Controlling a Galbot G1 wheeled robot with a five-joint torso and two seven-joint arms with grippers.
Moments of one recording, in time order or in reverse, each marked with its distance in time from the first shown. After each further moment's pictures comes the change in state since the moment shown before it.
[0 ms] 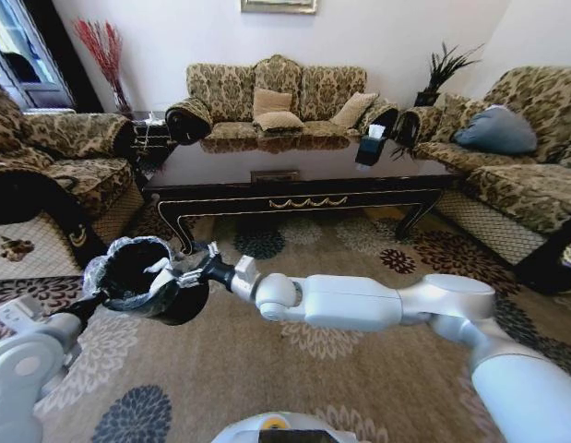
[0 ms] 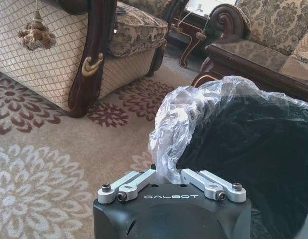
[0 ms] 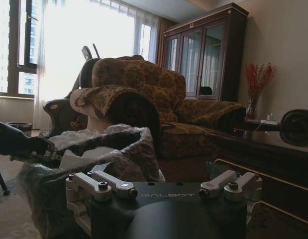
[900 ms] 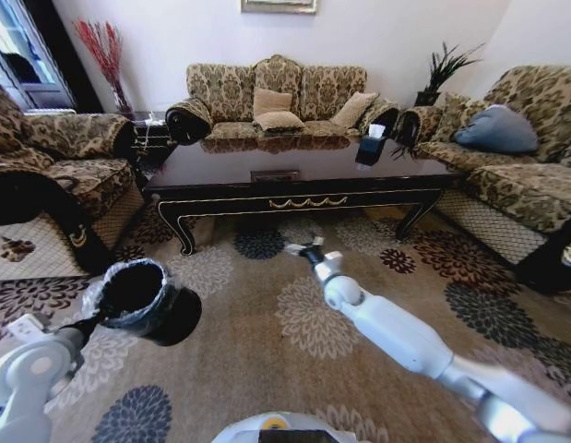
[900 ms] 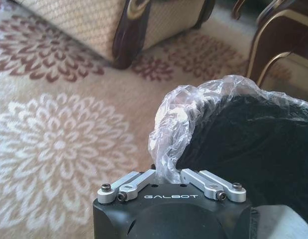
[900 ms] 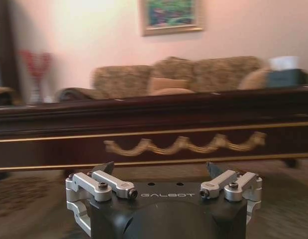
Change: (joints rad) left arm -0.005 -0.018 0.075 0.222 0.056 0.000 -0.042; right arm -0.677 -0.114 0.906 -0.320 -0.221 -0.002 0.029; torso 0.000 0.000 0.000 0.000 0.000
